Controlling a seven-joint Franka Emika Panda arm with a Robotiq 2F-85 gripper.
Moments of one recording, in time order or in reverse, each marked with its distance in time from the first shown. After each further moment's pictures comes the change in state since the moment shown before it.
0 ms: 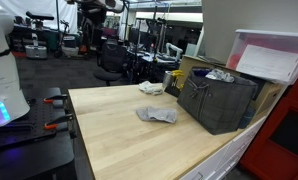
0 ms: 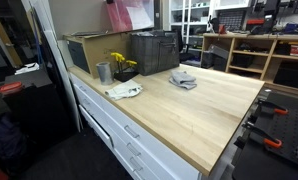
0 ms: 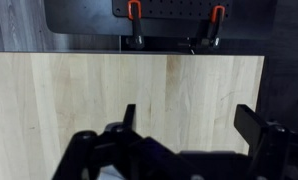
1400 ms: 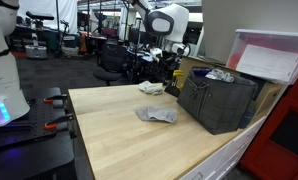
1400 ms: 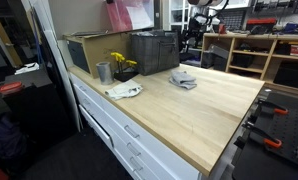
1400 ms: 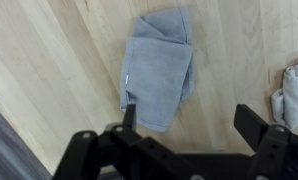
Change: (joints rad) arm -0.063 1.100 0.167 0.799 0.338 0.469 0.212
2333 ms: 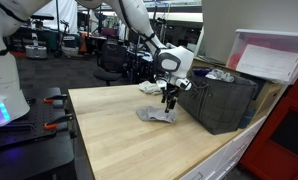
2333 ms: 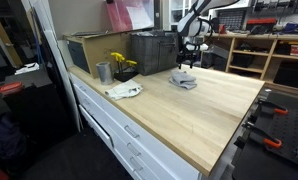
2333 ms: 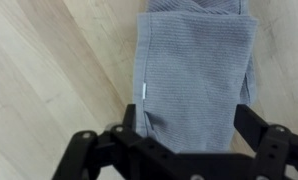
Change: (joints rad) arm -0.085 0.427 0.066 0.310 -0.004 0.031 0.102
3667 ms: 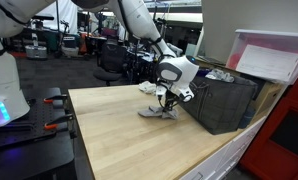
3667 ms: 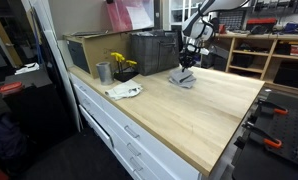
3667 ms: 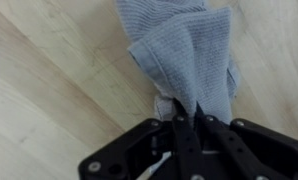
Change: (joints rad) arm -0.153 0.041 0.124 0.028 0.169 0.008 0.021
